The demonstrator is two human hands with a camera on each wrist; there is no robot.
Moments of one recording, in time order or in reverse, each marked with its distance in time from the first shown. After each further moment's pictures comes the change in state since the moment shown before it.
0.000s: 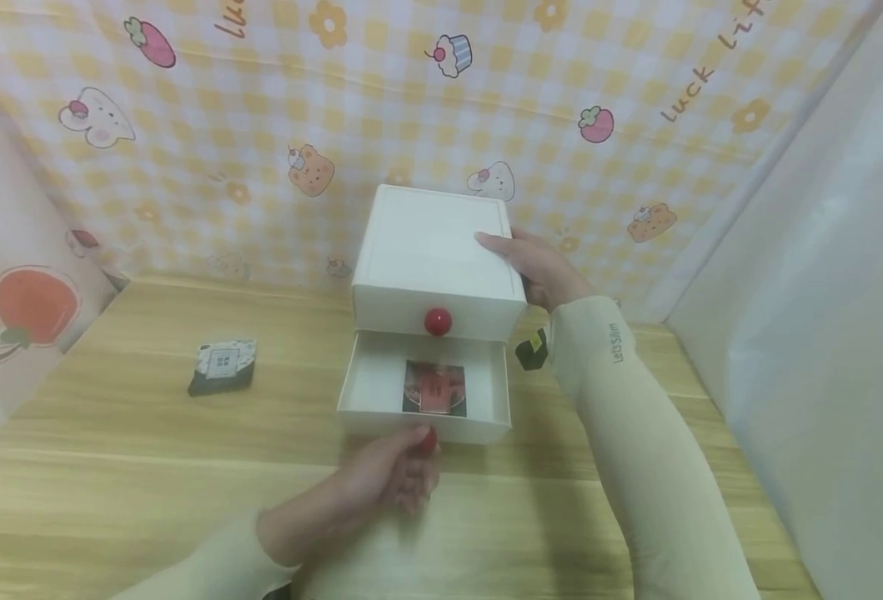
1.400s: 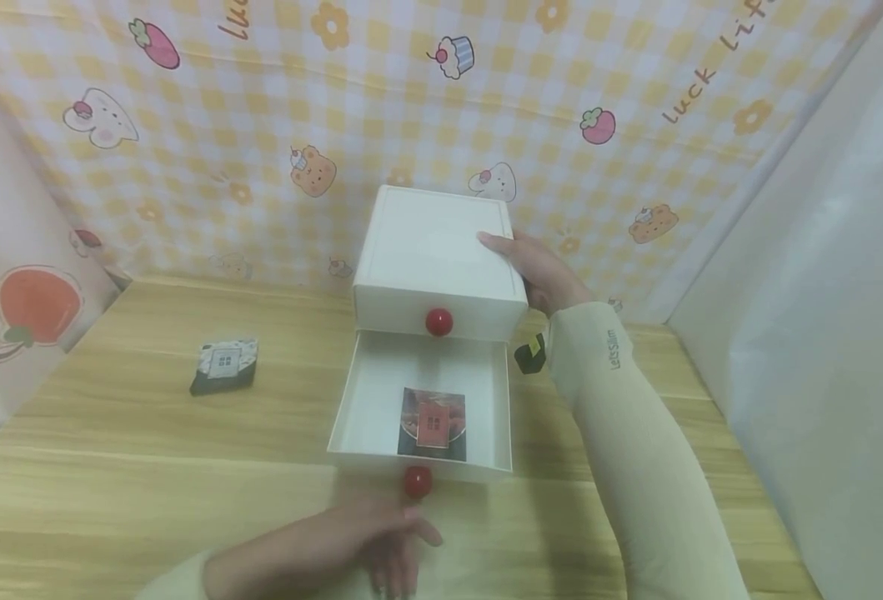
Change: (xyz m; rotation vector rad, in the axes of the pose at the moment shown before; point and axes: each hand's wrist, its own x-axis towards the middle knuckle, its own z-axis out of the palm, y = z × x) left_hand -0.037 -0.024 -0.013 0.199 -0.279 -0.076; right_hand -0.003 0.002 0.003 -0.024 -0.013 -0.017
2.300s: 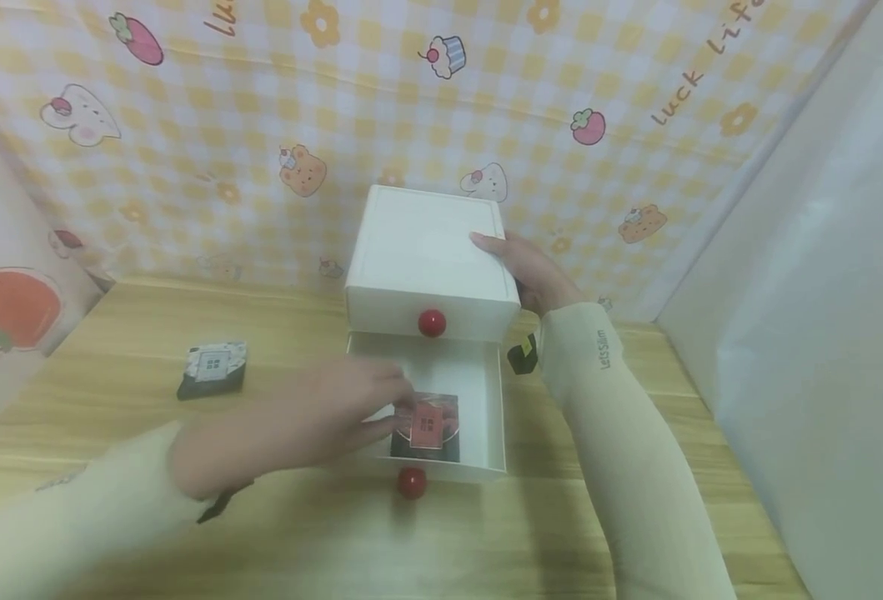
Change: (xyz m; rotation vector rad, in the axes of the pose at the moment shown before) left_hand -0.004 0.119 -0.038 1.548 0.381 0.589; right_hand 0.001 0.001 0.001 -0.004 -0.015 -0.010
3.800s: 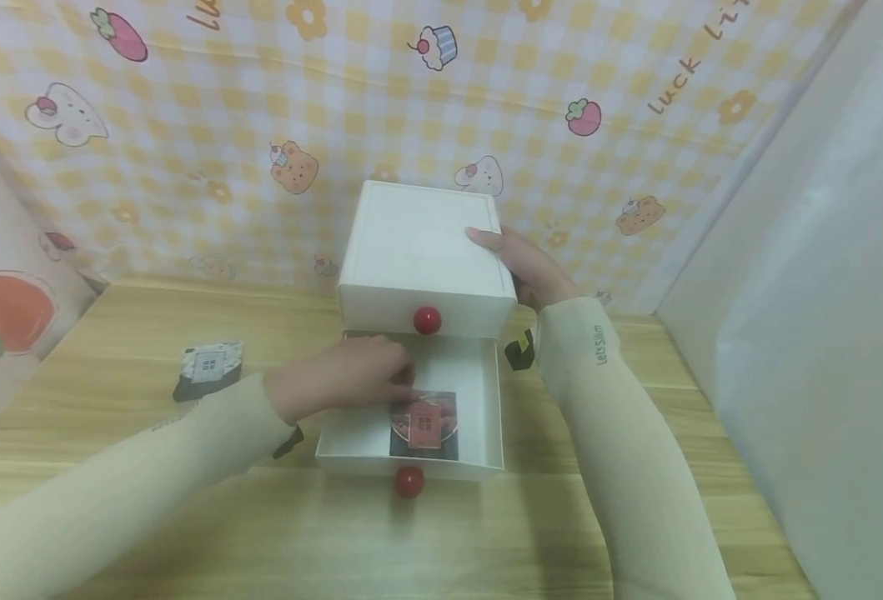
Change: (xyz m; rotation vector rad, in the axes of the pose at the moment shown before) left_hand 0.050 -0.044 0.039 -0.177 -0.406 -0.417; right_hand 0.003 0.003 -0.003 0.006 -0.012 -0.025
